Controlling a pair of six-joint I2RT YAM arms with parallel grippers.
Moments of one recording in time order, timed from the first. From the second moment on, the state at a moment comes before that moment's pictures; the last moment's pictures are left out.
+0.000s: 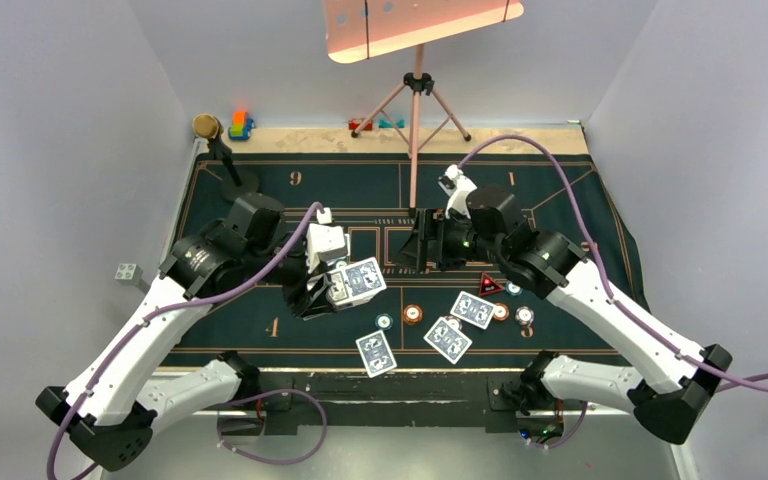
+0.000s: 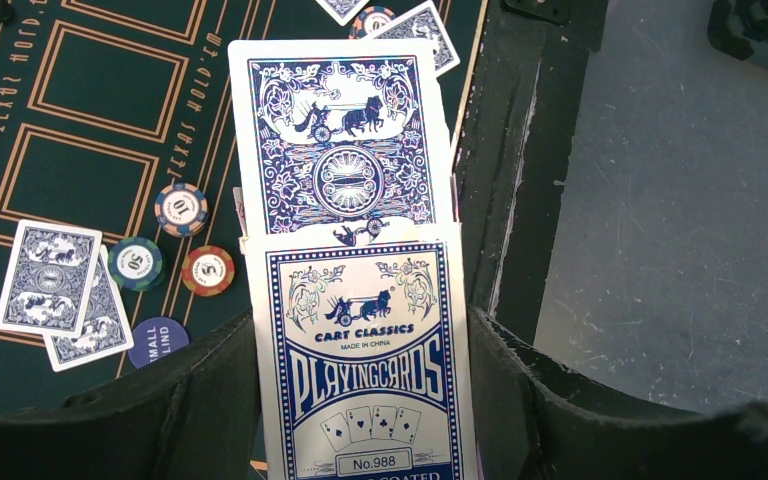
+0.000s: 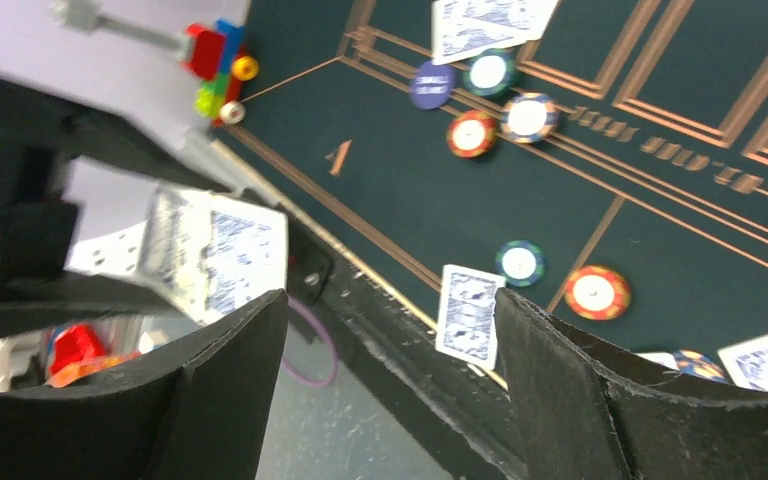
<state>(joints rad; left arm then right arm) -0.60 0.98 1.20 -1.06 0.64 0.39 0.77 1.09 1.16 -0.61 -0.22 0.68</state>
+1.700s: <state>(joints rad) -0.60 0.97 1.20 -1.07 0.64 0.39 0.92 1.33 0.62 -0.41 -0.22 0.87</state>
